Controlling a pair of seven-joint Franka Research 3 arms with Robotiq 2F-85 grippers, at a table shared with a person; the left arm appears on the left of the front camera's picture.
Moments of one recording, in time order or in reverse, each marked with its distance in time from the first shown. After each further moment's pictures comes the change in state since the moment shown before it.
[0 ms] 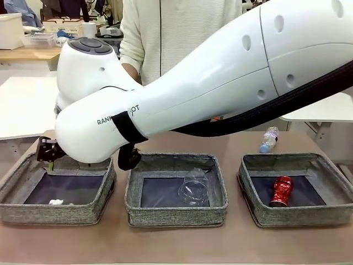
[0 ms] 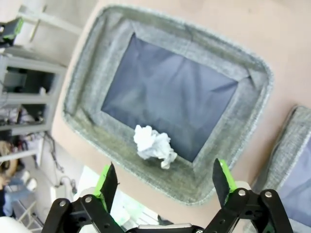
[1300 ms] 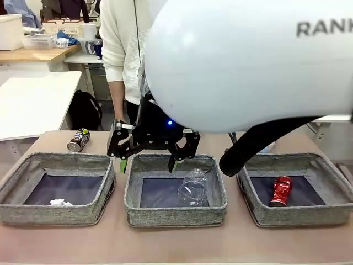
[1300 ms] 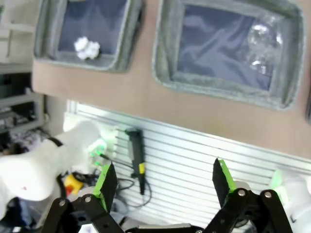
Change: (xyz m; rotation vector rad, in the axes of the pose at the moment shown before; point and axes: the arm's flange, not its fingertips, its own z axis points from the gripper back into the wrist) left arm 0.000 0.000 0.000 0.000 0.000 0.000; right arm -0.141 -0.085 0.205 -0.111 0.094 -0.251
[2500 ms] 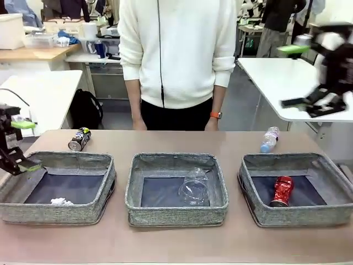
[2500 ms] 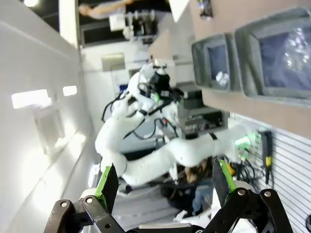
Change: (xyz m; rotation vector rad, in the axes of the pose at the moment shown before) left arm -0.113 -0.025 -0.176 -0.060 0.734 0.022; right arm 0.015 -0.341 0.119 1.045 -0.045 -0.375
